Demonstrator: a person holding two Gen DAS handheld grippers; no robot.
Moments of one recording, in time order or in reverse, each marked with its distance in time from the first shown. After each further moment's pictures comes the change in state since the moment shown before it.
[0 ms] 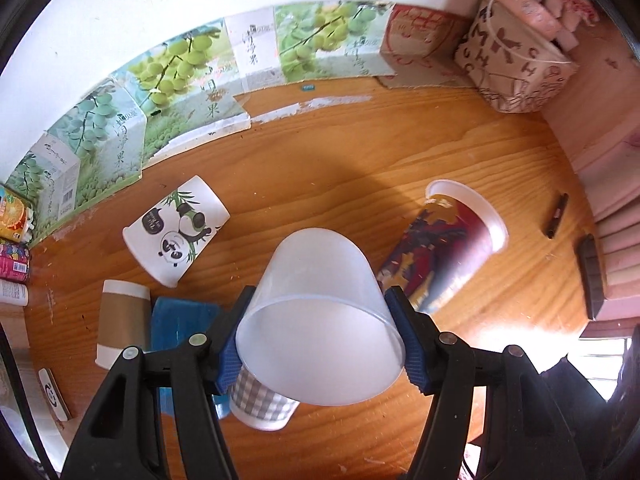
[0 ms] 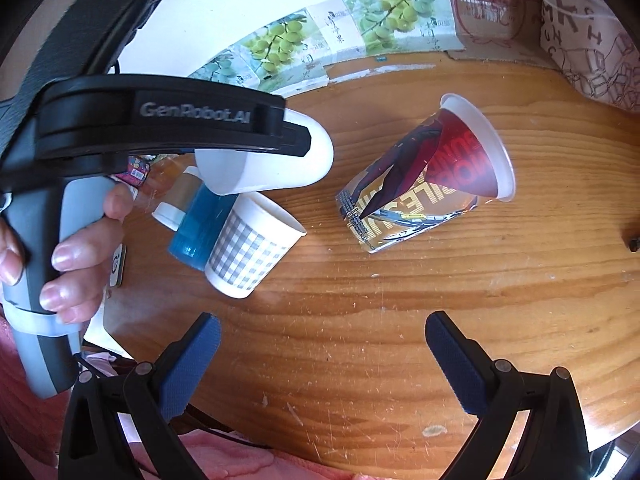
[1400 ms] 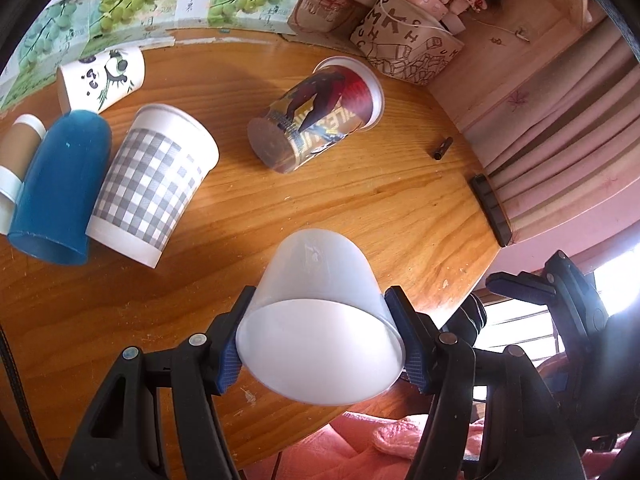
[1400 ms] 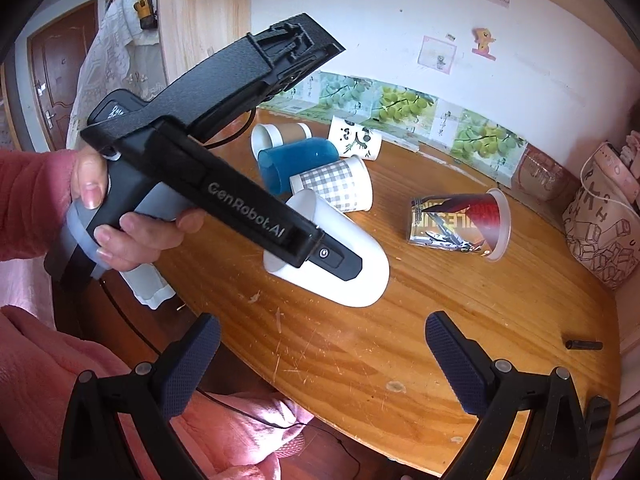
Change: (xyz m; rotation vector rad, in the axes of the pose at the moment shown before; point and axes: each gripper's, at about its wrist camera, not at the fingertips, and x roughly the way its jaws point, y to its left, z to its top) left arm 0.013 -0.011 -0.146 0.001 -0.091 -0.431; right arm -0.044 0.047 -0.134 -0.642 -0.257 -0.131
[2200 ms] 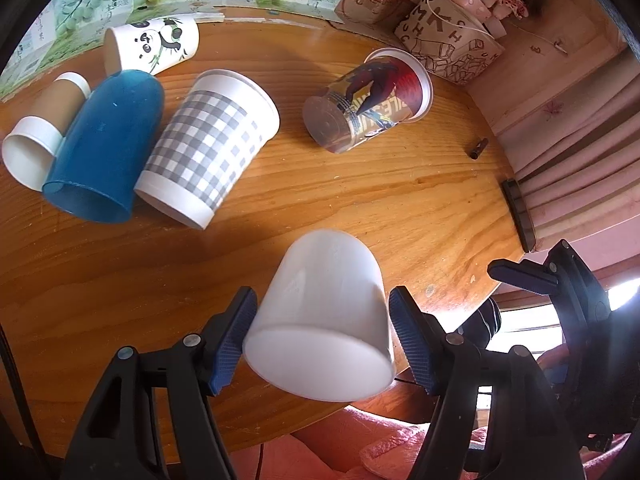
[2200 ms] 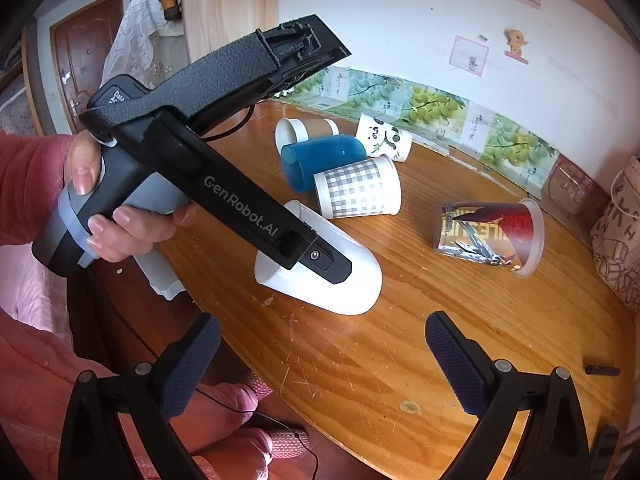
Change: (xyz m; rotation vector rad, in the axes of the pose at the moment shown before) left arm -0.009 0.020 -0.011 -0.094 0.035 0.092; right arm 0.018 0.000 0.005 -0.064 0.000 0.097
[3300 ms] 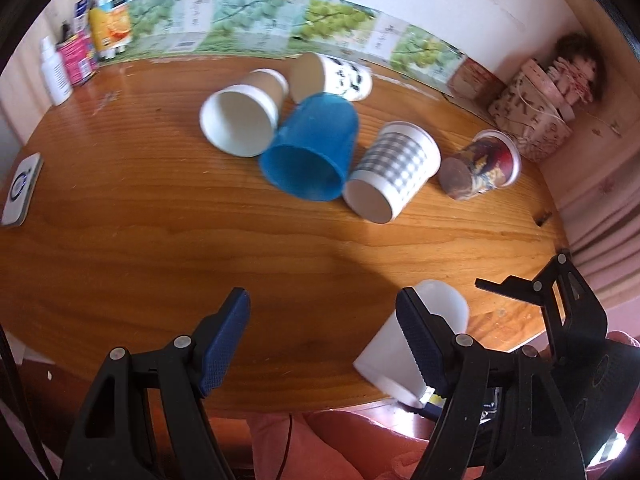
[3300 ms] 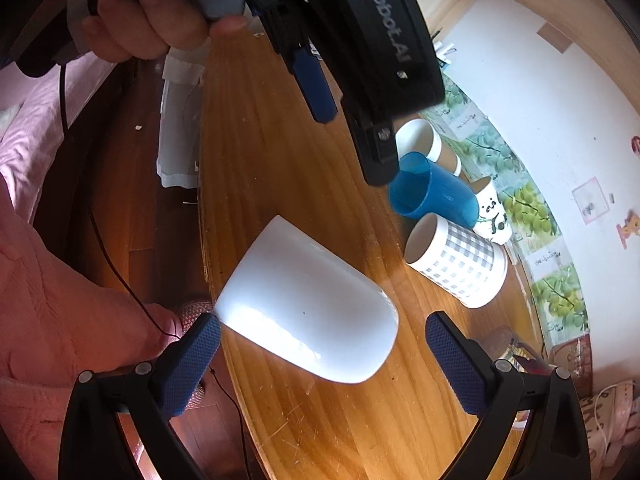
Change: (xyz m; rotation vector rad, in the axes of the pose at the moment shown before) left arm -0.075 0.069 -0.058 -0.243 -0.213 0.240; right arm 0.066 0.085 0.007 -0.656 0.074 -0.043
